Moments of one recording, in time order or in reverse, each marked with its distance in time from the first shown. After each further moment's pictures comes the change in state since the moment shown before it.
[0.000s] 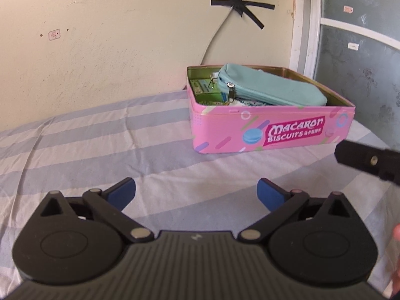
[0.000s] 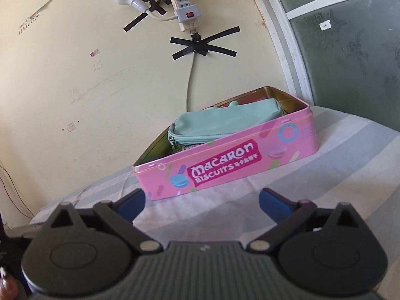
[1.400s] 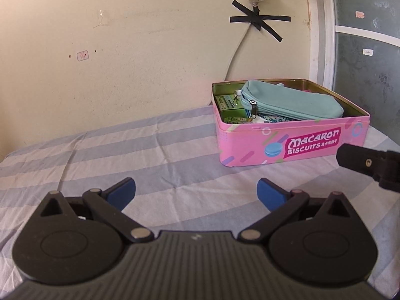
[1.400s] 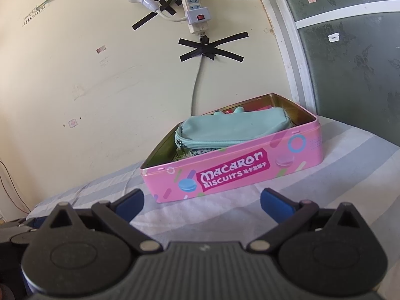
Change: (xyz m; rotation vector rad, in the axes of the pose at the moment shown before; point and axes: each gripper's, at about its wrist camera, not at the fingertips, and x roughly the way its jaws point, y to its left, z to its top) left arm -0.028 0.003 0.008 0.031 -0.064 0.127; right arm -0.003 0.019 0.005 -0.050 -0.018 -0.027
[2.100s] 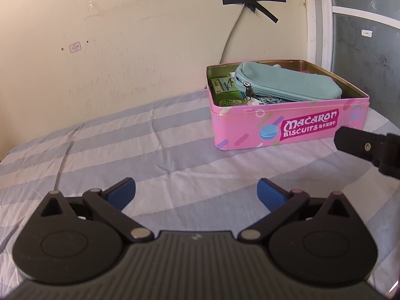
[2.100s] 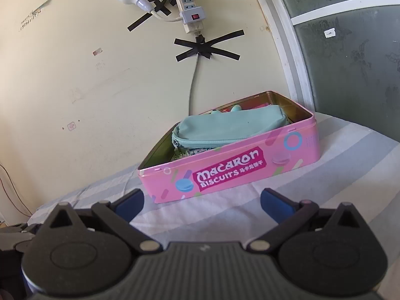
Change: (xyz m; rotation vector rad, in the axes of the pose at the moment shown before) left arm 0.006 -0.013 0.000 0.031 0.089 0.010; right arm 0.001 -0.007 0.001 0.018 0.009 0.005
